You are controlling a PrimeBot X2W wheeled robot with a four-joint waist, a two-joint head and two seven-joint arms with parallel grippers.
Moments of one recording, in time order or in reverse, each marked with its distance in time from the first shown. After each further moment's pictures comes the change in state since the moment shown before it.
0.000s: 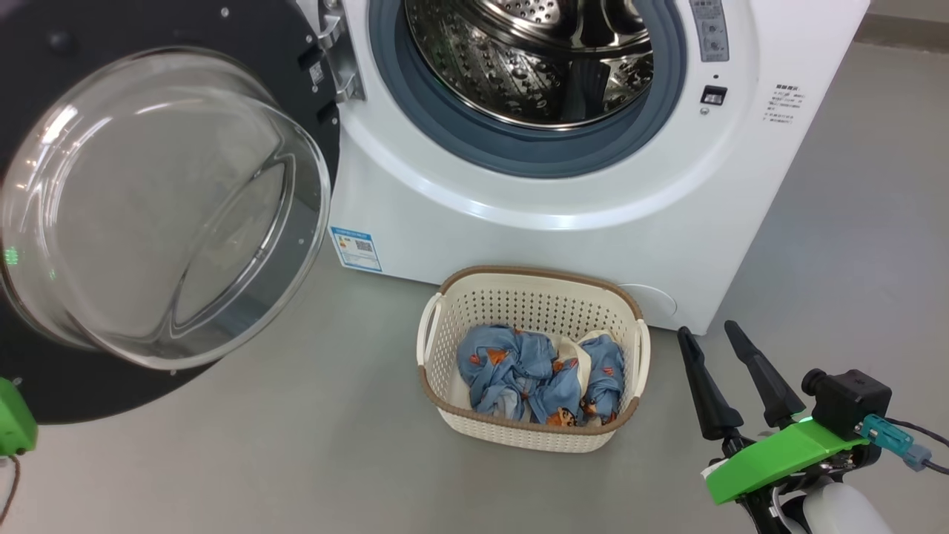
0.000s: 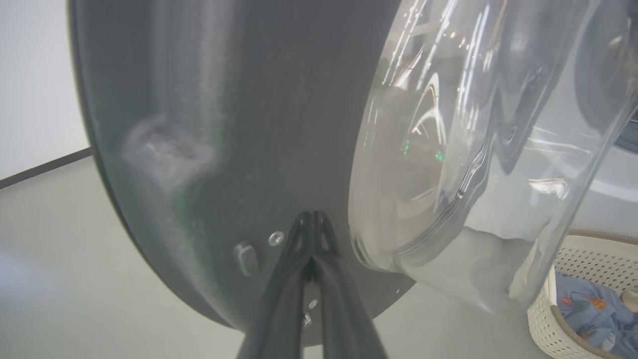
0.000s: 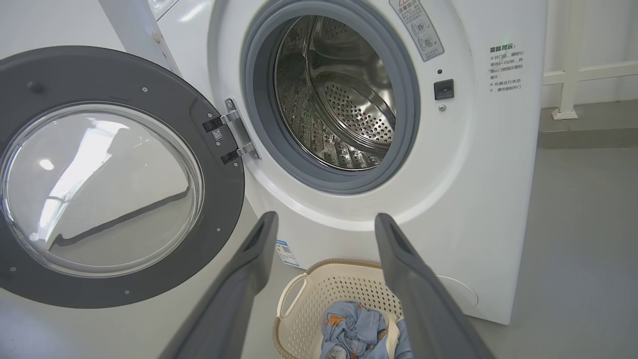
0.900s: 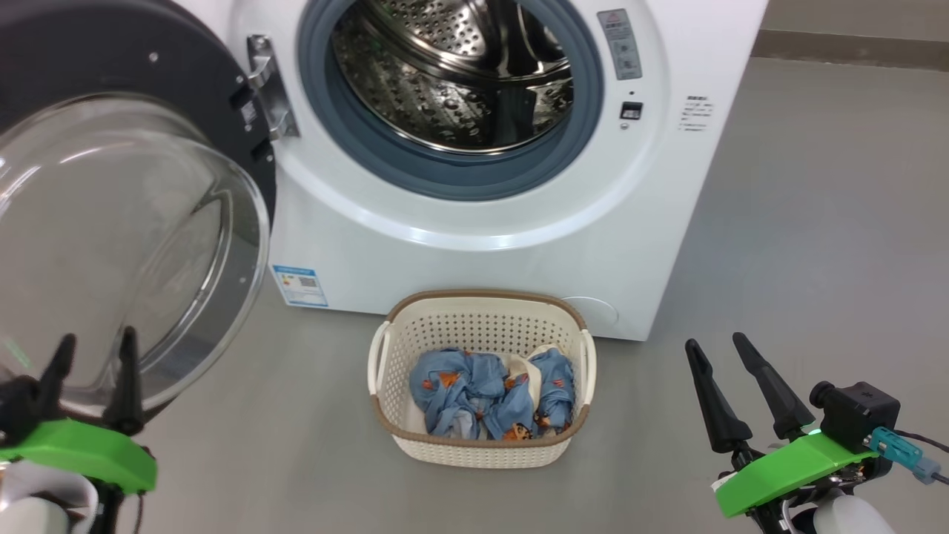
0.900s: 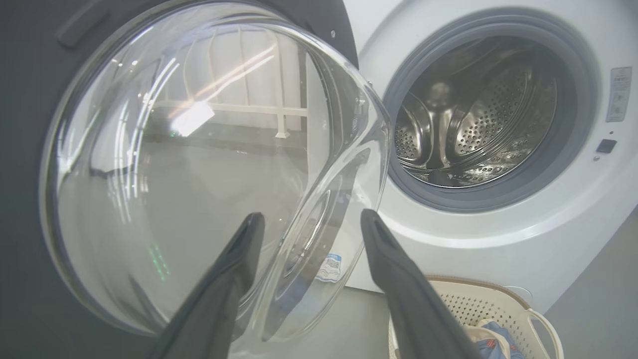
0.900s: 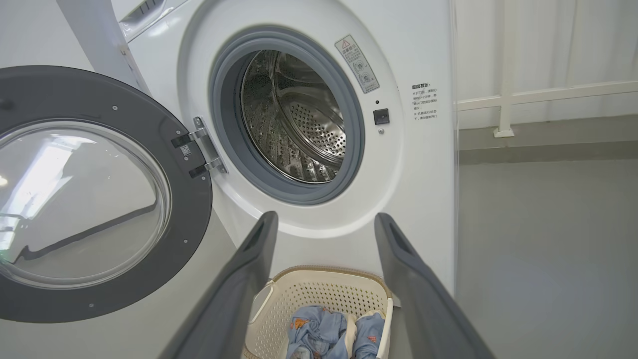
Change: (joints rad) left arm 0.366 -0.119 0.056 -0.572 -0.099 0.071 -0.045; right arm 0.035 -0.018 -0.002 -0.021 0.000 0.000 0.000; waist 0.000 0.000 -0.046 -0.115
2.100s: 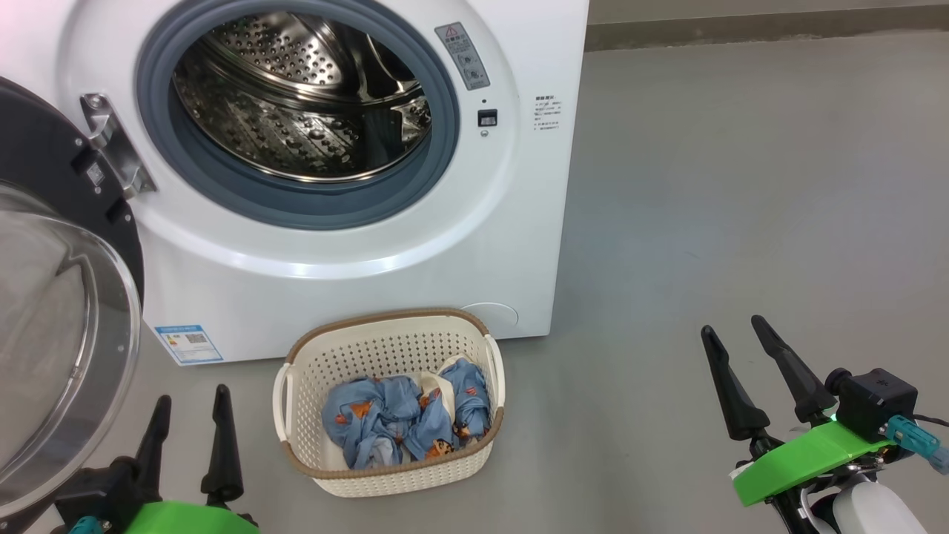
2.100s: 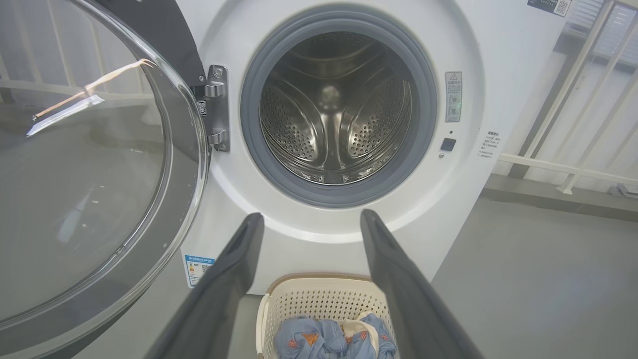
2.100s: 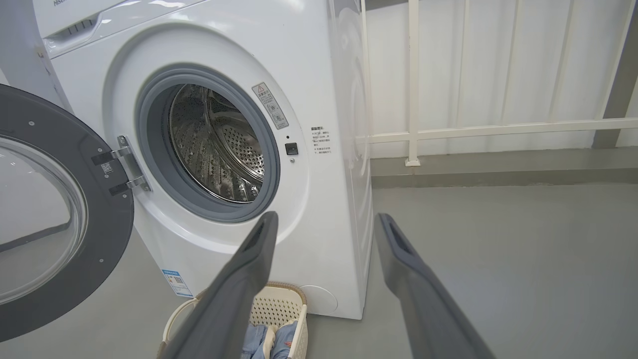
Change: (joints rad) left arm 0.275 -0.235 0.058 -0.323 0.103 0.023 0.000; right arm -0.014 -0.053 -0.005 -0.026 -0.053 0.000 0.000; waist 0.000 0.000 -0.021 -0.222
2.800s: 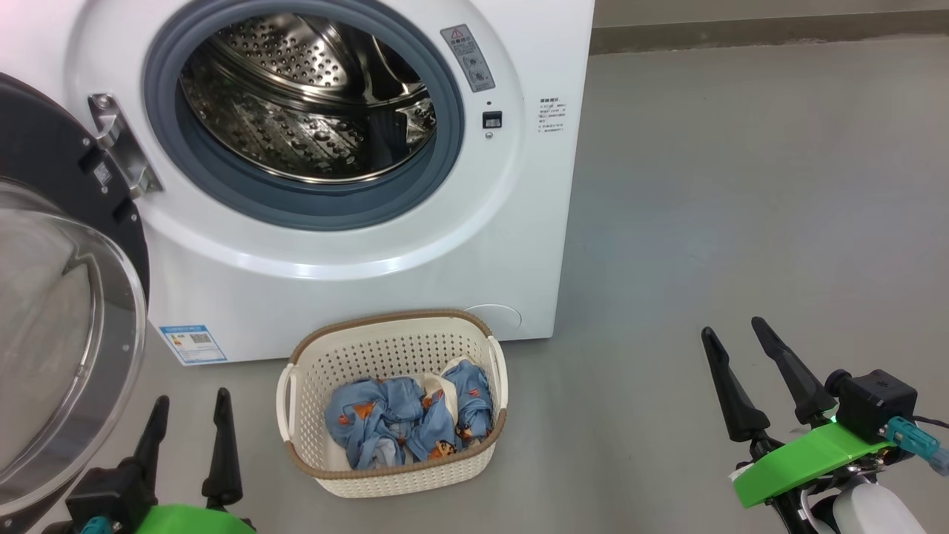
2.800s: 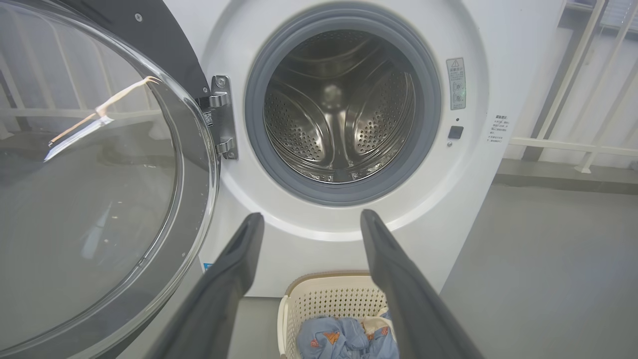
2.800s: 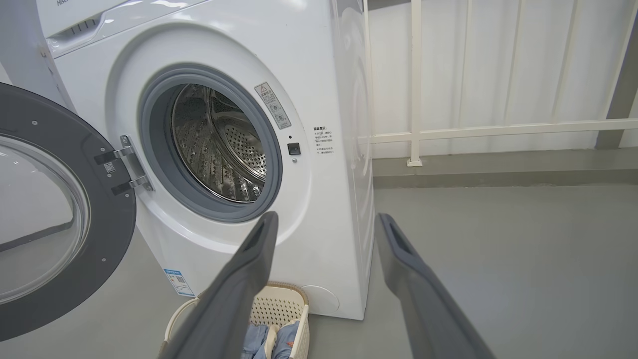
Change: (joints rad) left arm 0.000 -0.029 0.049 0.015 0.131 -0.055 0.000; right arm 0.003 0.001 -0.001 0.001 -0.001 0.000 0.000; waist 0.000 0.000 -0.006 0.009
